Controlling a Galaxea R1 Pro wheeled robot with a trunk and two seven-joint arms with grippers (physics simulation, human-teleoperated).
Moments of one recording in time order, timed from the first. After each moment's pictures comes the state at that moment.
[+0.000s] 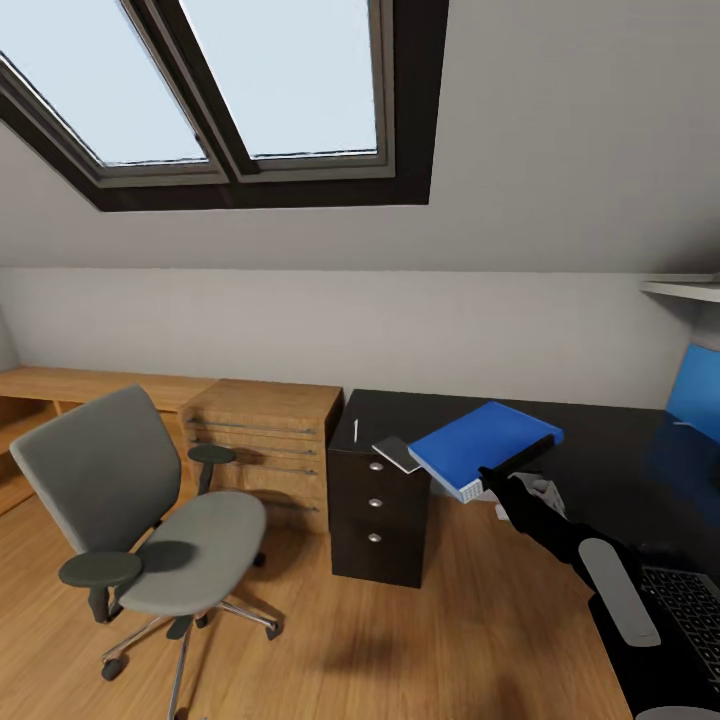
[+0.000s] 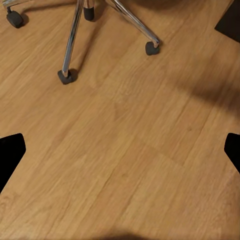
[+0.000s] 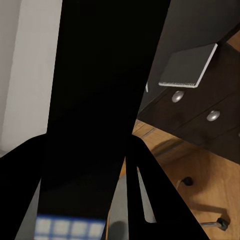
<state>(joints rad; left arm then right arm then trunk) -0.17 -0.01 0.23 -0.43 0.15 -0.15 0.08 -0.41 -0.15 -0.12 -1.26 -1.15 0.56 -0.02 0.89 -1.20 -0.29</state>
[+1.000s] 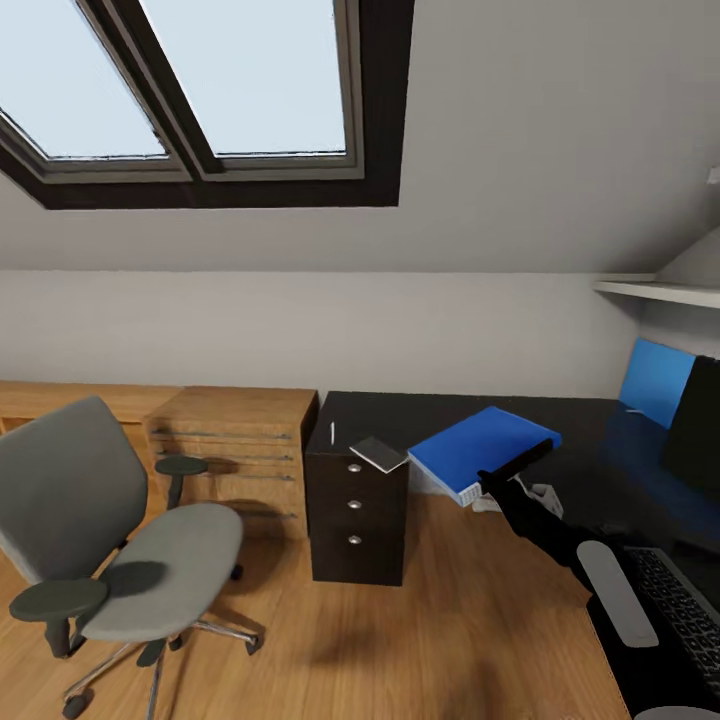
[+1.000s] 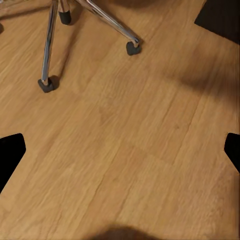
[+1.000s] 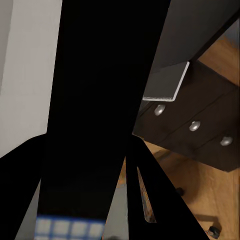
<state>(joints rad) -0.17 -0.01 0.23 -0.42 0.15 -0.15 0.08 -0.41 -0.15 -0.12 -1.24 -1.15 0.56 -0.02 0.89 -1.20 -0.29</state>
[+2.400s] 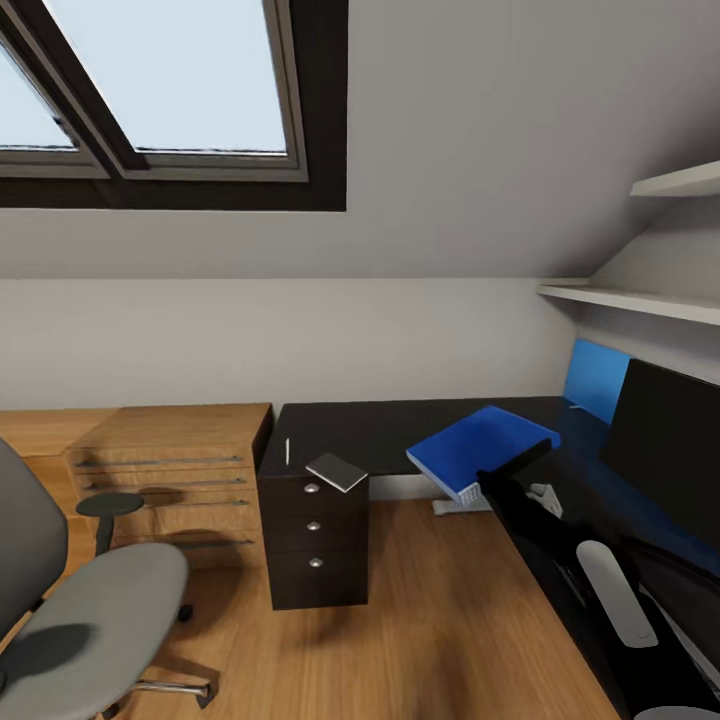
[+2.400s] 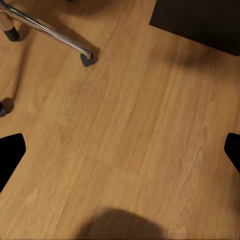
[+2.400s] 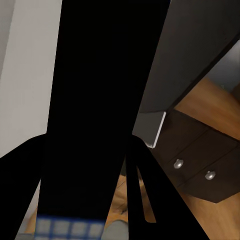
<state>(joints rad) -0.17 -0.03 0.23 -0.40 0.15 -0.15 0.08 -0.41 -0.15 -0.12 -1.24 -1.15 0.56 -0.01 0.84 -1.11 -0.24</state>
